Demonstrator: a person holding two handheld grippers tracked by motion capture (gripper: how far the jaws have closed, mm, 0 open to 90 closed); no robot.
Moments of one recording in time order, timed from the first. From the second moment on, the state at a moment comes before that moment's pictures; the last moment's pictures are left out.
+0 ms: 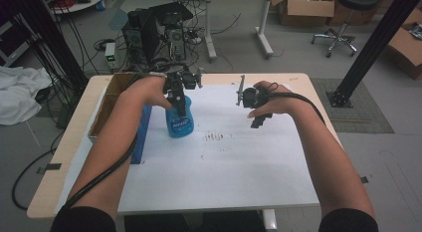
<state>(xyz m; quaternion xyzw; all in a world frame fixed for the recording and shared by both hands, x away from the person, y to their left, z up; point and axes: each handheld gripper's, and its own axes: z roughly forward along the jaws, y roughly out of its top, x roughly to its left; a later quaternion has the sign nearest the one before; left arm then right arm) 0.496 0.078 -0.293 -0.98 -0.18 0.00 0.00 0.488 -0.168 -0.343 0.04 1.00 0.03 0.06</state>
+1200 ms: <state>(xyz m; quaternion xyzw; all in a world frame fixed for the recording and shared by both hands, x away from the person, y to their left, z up) 0.492 0.080 -0.293 -0.99 -0.17 -0.02 0.01 0.488 -0.169 -0.343 0.04 1.00 0.03 0.06</state>
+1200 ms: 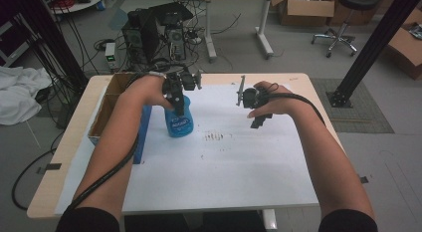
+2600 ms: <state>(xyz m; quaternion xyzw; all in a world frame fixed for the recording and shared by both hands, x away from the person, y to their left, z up) 0.456 0.117 -0.168 -0.89 -0.45 0.02 0.00 0.476 -0.167 -0.328 0.03 1.00 0.04 0.07</state>
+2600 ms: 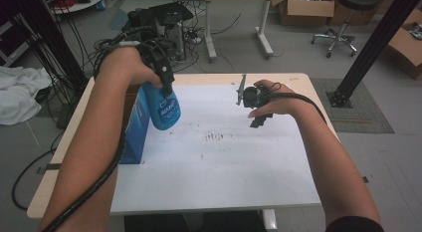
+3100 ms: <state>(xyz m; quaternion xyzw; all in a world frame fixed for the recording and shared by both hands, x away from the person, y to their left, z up) 0.444 0.158 -0.115 -0.83 -0.55 -0.01 0.01 0.476 -0.162 -0.324 0.02 1.00 0.06 0.08</state>
